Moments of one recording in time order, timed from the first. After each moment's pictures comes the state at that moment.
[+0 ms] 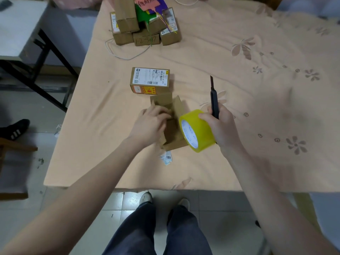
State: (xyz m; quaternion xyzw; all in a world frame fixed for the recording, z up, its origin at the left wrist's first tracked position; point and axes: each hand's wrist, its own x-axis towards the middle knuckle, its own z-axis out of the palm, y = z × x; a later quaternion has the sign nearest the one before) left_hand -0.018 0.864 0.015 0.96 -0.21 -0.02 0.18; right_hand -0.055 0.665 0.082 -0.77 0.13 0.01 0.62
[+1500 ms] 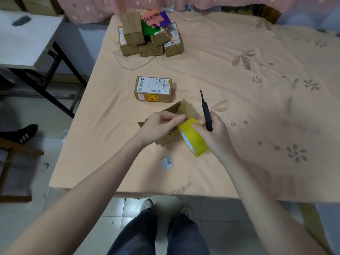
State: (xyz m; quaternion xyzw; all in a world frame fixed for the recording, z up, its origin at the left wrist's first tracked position) left_hand -0.027 0.843 0.065 0.79 -0.06 -0.18 0.58; right_hand -0.061 0.664 0.070 -0.79 0.07 0.00 0.61
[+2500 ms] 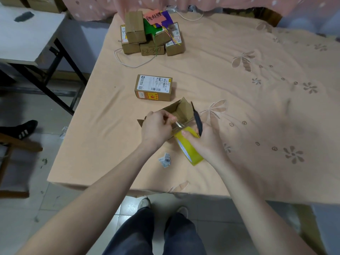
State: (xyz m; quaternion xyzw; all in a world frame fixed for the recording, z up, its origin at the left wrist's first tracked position) left_hand -0.036 0.821 0.056 0.91 0.06 -0.02 0.40; right_hand -0.070 0.672 0.053 -0.90 0.09 0.05 0.42
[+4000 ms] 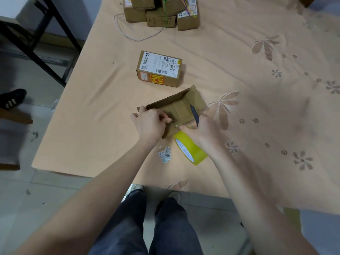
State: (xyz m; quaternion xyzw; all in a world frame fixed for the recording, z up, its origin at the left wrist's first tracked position) left_hand -0.011 0.841 -0.032 0.96 0.14 -0.02 0.24; right_hand -0.025 0.691 0.022 -0.94 0.10 0.16 0.29
